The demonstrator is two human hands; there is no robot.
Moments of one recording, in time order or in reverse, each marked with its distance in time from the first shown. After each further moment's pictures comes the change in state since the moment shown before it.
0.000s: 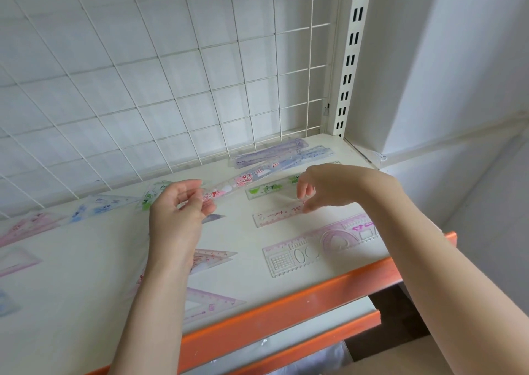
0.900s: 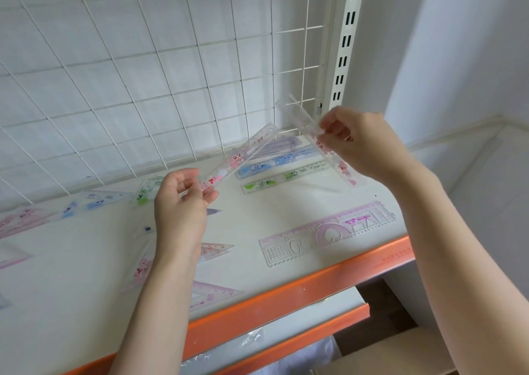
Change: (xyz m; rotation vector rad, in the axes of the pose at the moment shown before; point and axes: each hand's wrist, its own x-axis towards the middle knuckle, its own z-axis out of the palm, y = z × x) left_hand -0.012 0.010 0.007 -0.077 -0.005 0.018; right_hand -0.042 0.010 -0.024 0.332 0.815 -0.053
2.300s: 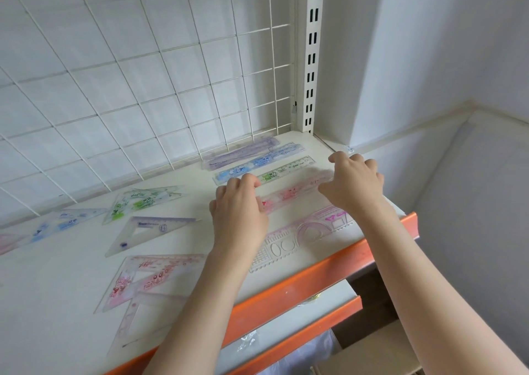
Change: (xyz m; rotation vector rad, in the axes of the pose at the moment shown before) left_hand -0.028 -0.025 0.071 1.057 -0.362 0.429; right_hand -0.040 0.027 0.033 -0.381 -0.104 0.639
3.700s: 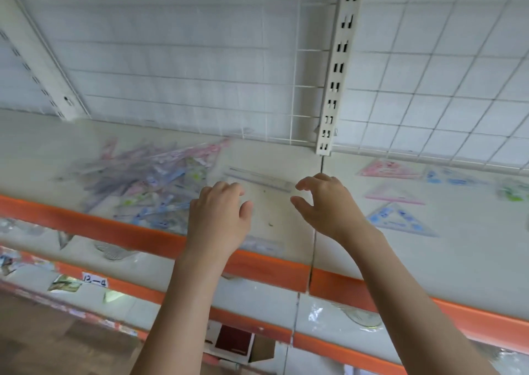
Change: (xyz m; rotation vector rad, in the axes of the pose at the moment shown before) left_hand -0.245 -0.481 -0.343 0.287 0.192 -0.530; right_hand -0.357 -0.492 0.179 0.119 -0.334 -0.970
